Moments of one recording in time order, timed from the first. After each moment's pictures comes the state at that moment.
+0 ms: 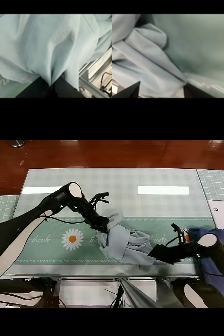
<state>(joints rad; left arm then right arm) -0.45 -1.59 1.23 0.89 -1.36 -1.32 -0.05 -0.89 0.31 -0.87 1.19 1.41</state>
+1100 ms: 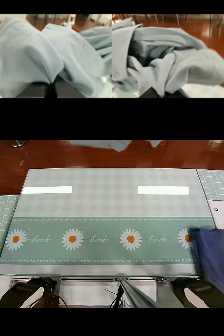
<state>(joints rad) -0.14 -0.88 1.61 0.64 -0.95 -1.23 0.14 -0.91 1.92 -0.99 1.25 1.48</state>
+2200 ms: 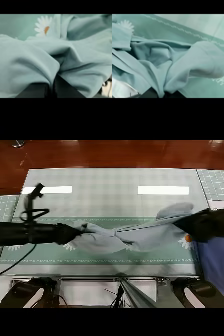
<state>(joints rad) -0.21 -0.66 0.69 0.77 -1.18 -1.38 0.14 -0.68 1.14 -1.09 1.51 1.52</state>
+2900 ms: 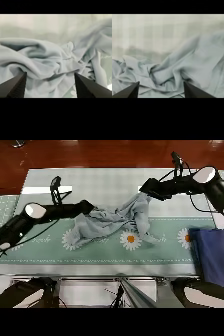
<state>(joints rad) -0.22 -1.12 0.79 0.77 -0.67 -1.35 0.07 -1.38 1.24 -0.86 1.02 1.50</state>
